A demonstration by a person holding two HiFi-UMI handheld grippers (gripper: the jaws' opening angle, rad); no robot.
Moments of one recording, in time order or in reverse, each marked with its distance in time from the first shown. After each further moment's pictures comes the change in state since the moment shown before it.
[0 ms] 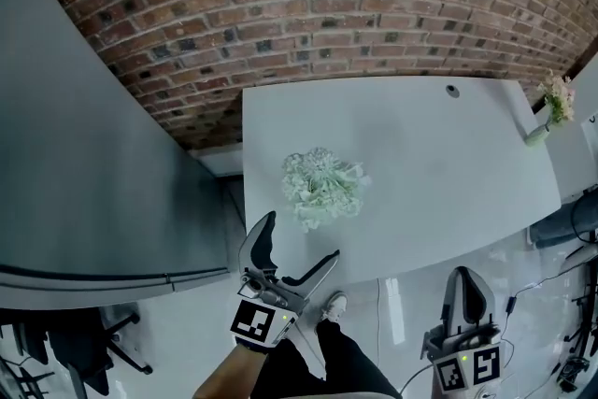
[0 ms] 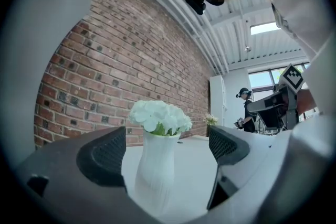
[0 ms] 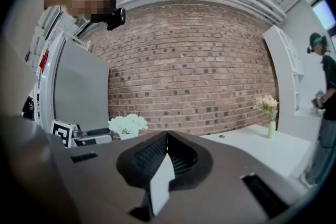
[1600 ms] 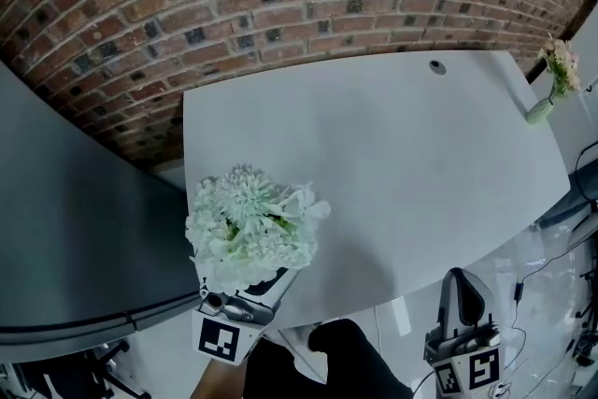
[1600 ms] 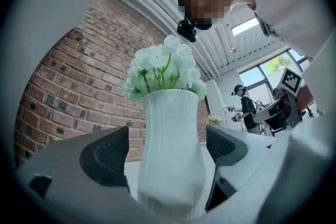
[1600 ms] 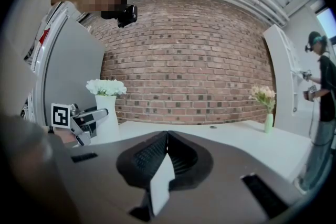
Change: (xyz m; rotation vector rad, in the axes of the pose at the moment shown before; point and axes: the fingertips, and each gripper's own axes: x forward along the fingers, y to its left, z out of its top) left arm 0.060 0.026 -0.062 0.153 -0.169 -0.043; right arm 0.056 -0.065 -0.104 -0.073 0.029 -0.046
